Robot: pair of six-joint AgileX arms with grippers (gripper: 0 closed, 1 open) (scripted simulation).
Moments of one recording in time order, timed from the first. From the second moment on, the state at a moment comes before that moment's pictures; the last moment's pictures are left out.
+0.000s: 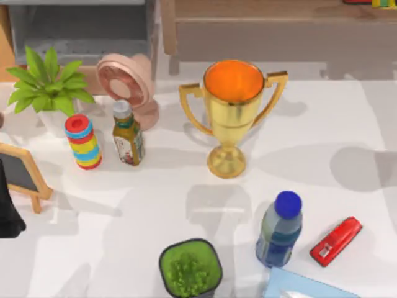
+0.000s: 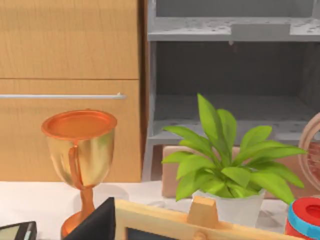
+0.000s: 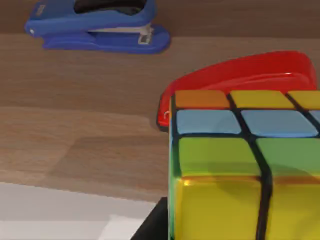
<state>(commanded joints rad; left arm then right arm) 0.00 0.00 0.00 0.00 0.00 0.00 -0.04 1.85 1.56 -0.36 -0.28 0.02</state>
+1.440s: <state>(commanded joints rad) 0.00 0.00 0.00 0.00 0.00 0.00 0.25 2.06 1.63 -1.10 -0.01 0.26</state>
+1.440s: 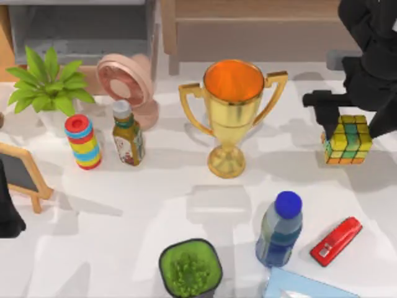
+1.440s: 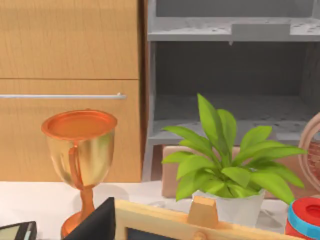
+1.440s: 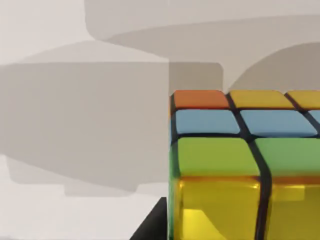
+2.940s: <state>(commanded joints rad) 0.00 0.00 0.00 0.00 0.00 0.00 0.25 2.09 1.58 -1.05 -0.01 0.27</state>
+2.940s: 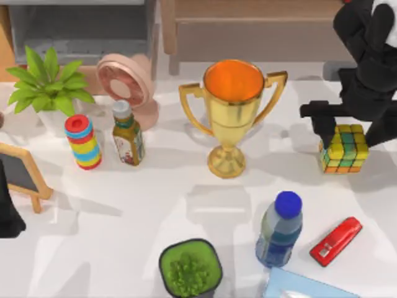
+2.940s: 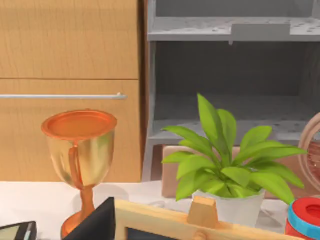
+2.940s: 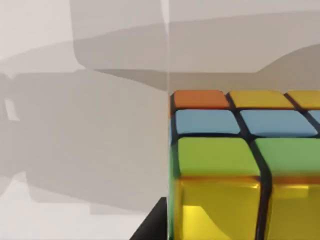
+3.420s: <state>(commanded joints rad) 0.00 0.00 0.00 0.00 0.00 0.00 0.25 2.09 1.58 -1.05 -0.01 0.27</state>
